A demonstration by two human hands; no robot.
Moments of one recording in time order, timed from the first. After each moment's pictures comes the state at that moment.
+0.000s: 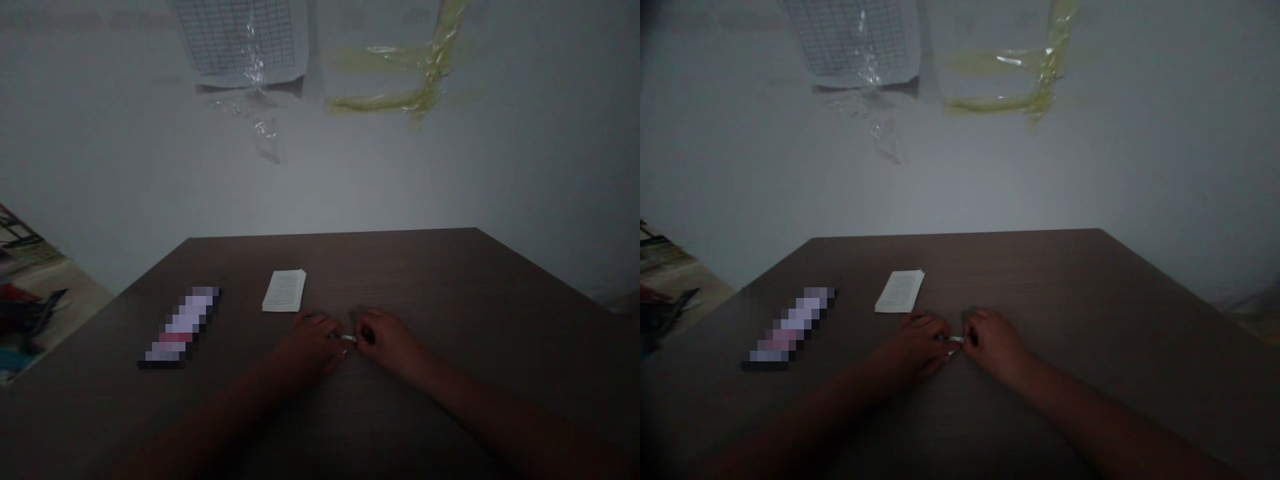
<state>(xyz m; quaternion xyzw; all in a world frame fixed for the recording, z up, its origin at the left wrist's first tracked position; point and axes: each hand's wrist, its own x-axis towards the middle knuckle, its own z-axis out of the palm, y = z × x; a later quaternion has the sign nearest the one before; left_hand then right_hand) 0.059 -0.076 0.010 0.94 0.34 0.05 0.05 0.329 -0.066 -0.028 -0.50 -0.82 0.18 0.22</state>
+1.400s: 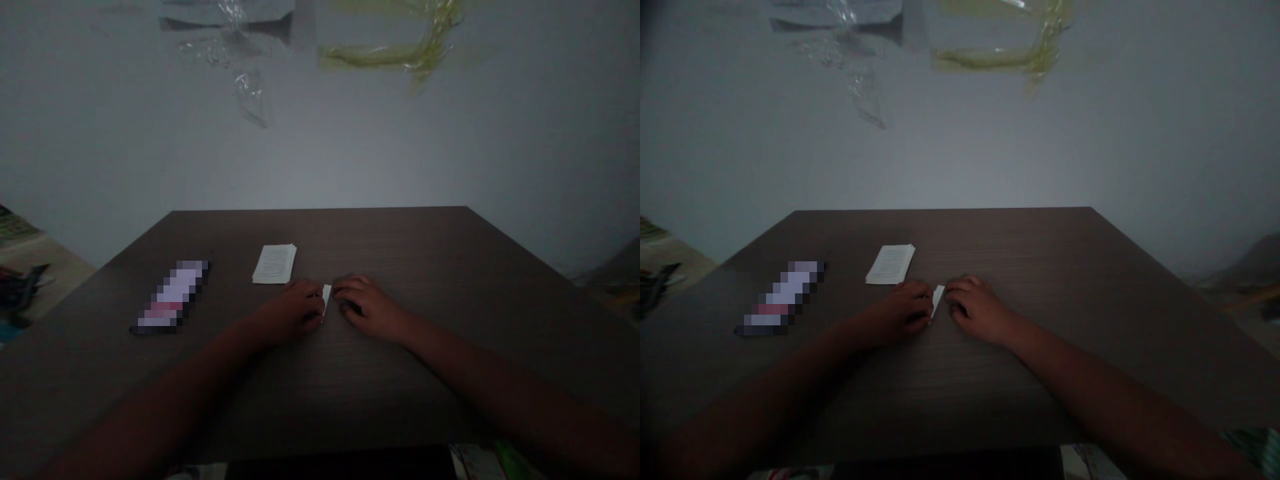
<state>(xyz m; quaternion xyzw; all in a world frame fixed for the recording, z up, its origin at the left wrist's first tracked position) 0.043 -0.057 0.018 0.93 0.33 0.07 0.14 0.344 -0.061 -0.023 -0.36 -0.88 0.19 0.24</state>
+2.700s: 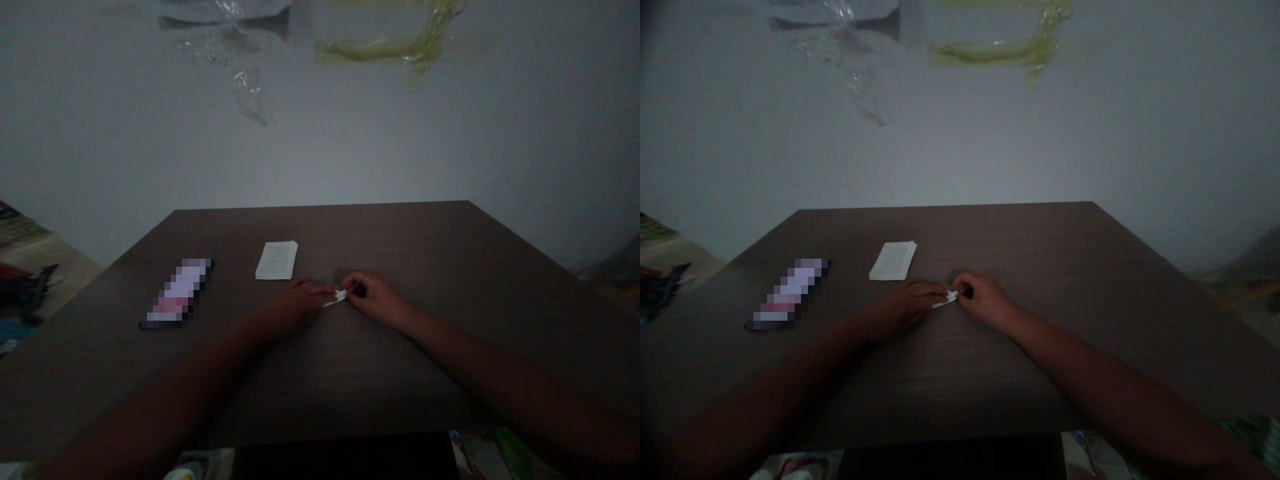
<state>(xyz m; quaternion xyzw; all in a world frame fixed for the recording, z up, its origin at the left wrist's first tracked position) 0.030 -0.041 -0.015 0.95 0.26 0.10 0.13 0.343 -0.048 -0.029 -0.45 -0.77 0.33 0.32</state>
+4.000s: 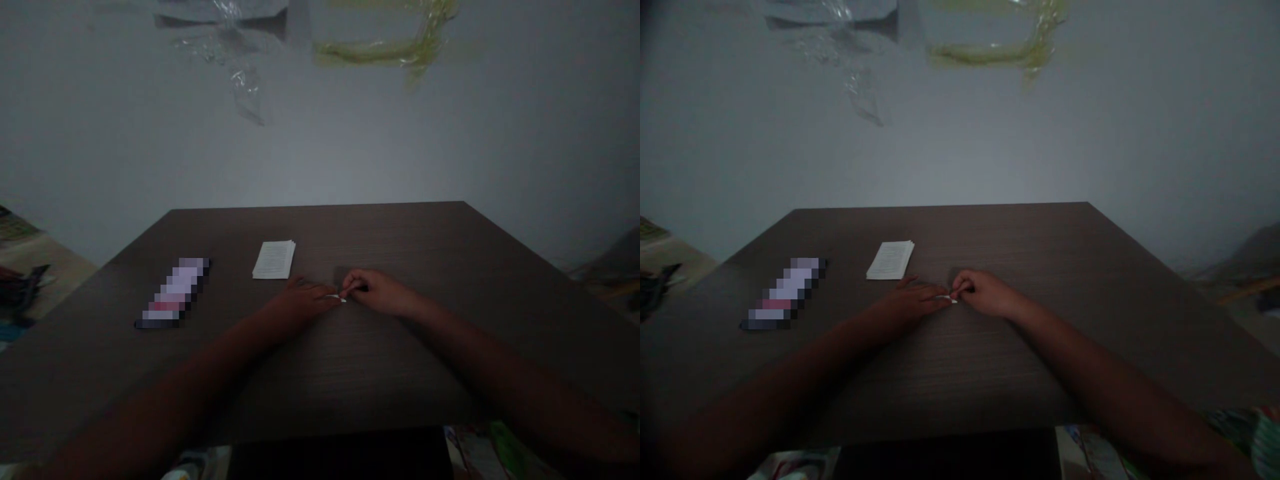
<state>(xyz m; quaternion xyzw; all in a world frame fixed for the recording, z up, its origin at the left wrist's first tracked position) 0.048 -0.057 -0.001 0.96 0.27 0.06 0.05 0.360 -0.038 -0.011 -0.42 -0.73 0.47 0.26</state>
